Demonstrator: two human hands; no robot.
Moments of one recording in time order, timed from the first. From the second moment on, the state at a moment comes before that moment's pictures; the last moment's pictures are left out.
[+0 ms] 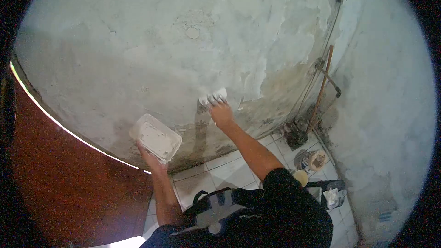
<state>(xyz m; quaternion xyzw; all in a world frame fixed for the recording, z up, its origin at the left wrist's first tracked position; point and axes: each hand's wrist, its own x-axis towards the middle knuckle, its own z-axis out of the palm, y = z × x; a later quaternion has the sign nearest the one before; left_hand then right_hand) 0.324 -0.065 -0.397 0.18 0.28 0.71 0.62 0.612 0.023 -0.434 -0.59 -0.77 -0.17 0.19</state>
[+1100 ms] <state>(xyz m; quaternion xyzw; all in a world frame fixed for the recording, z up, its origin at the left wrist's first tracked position) 0.355 -0.045 -0.385 0.21 0.27 0.67 0.66 0.635 0.026 -0.310 -0.67 -0.56 -0.10 0.48</state>
